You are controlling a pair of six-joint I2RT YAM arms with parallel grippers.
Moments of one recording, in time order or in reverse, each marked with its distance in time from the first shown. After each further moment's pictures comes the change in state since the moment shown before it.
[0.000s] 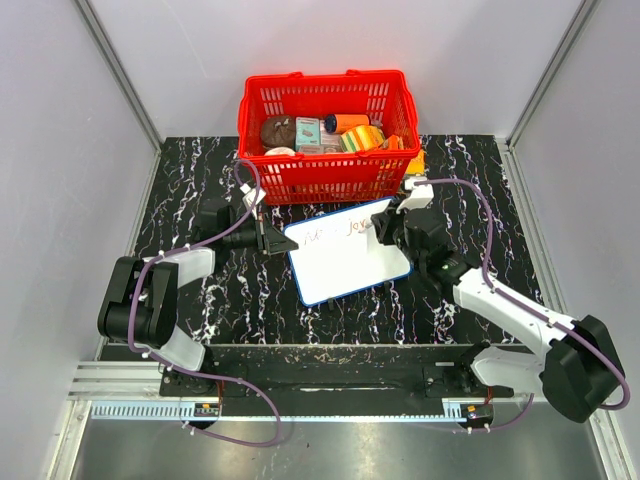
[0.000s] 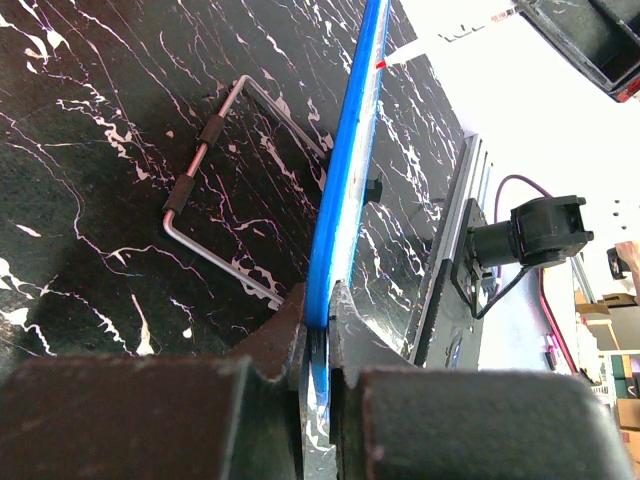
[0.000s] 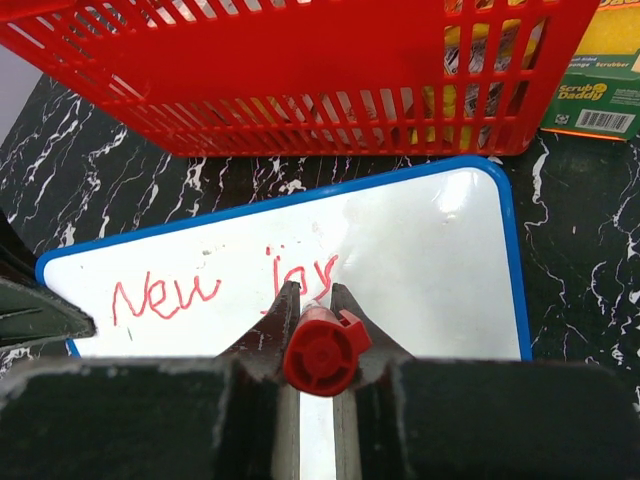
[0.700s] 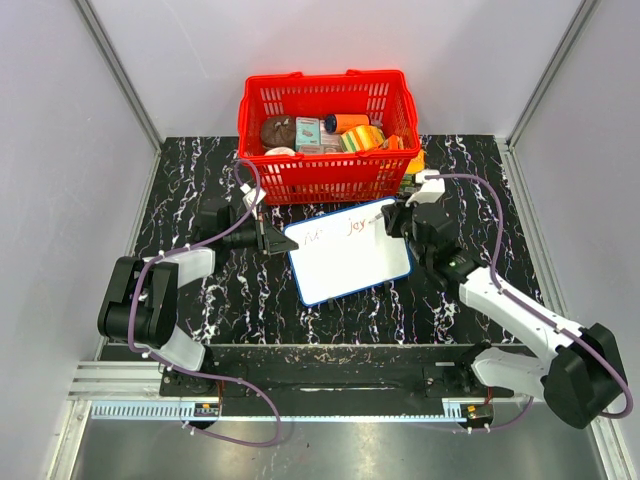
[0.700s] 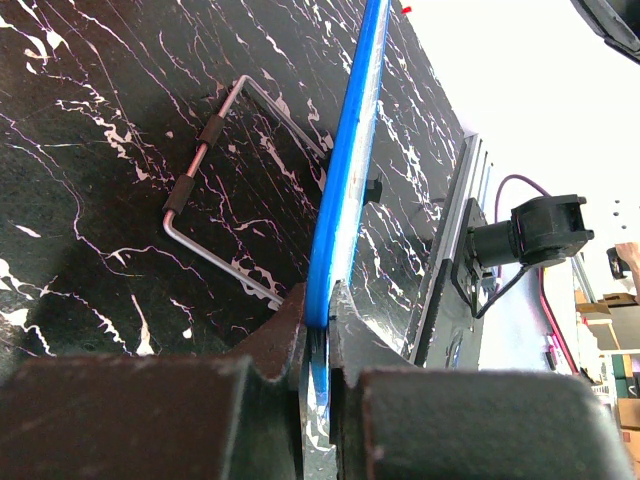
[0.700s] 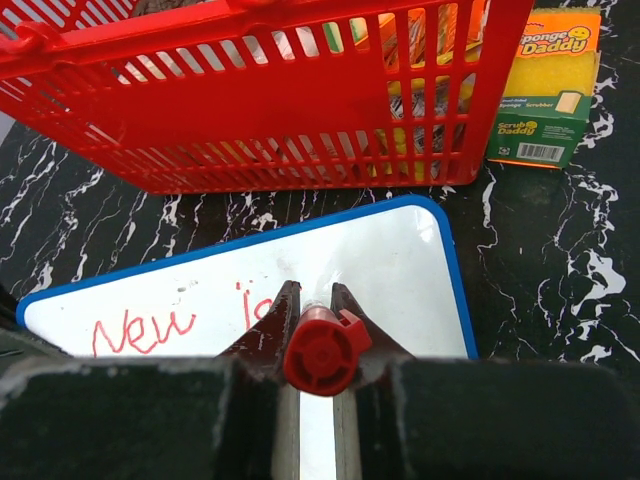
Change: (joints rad) left arm 0.000 0.000 0.000 0.002 0.000 0.001; right arm -0.037 -0.047 0.024 -0.034 0.035 -0.026
